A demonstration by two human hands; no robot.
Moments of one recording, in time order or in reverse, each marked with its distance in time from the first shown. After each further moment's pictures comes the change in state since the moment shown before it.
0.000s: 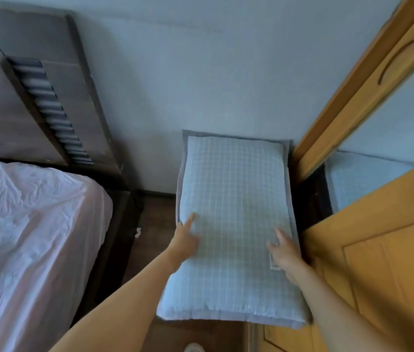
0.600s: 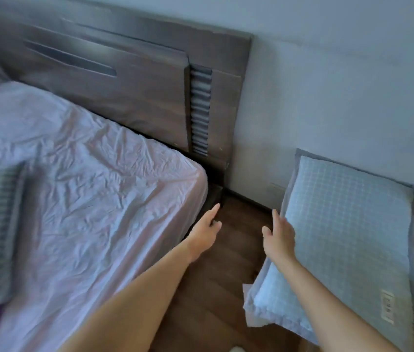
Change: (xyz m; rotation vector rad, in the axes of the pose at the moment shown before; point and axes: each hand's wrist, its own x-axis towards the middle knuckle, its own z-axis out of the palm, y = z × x) left_hand -0.108 -0.038 -0.175 -0.103 0.234 0.034; right_hand -0.091 -0.201 0.142 -0.275 0.007 -0.455
